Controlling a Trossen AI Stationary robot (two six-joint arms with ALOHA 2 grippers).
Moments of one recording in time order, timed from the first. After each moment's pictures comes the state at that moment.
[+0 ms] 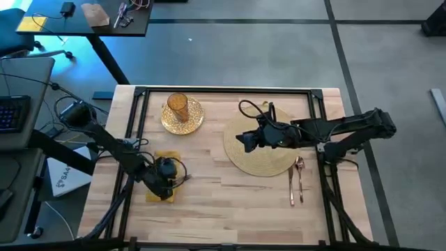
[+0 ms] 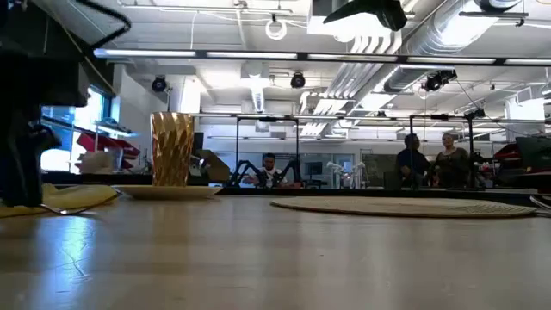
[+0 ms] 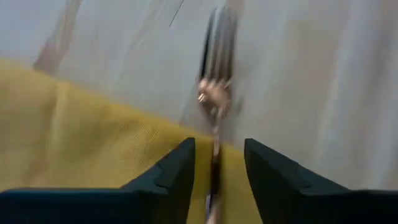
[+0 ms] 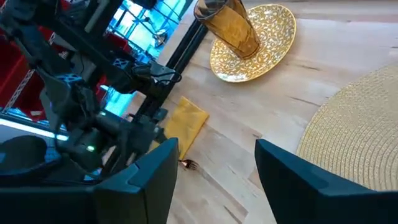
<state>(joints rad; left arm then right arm) -0.67 1.31 0.47 -0.34 -0.32 -1.01 0.17 1.38 1.27 -0.48 0.41 1.09</state>
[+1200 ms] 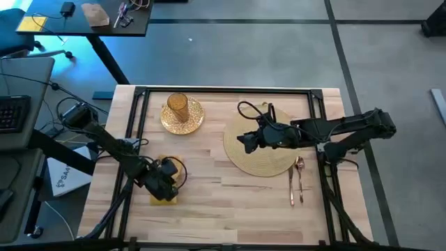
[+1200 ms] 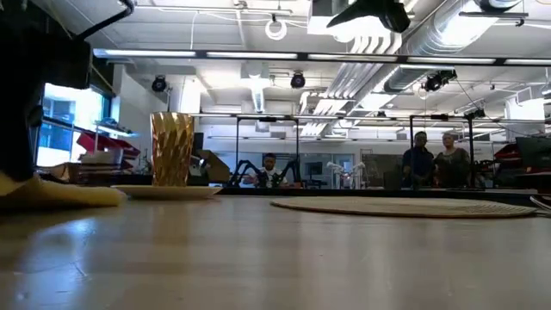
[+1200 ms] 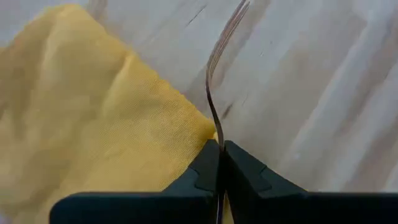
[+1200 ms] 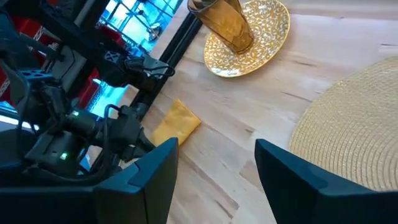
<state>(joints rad) -0.68 1.33 0.62 -0.53 -0.31 -1.28 0.17 1.38 1.27 -0.51 0.41 1.06</state>
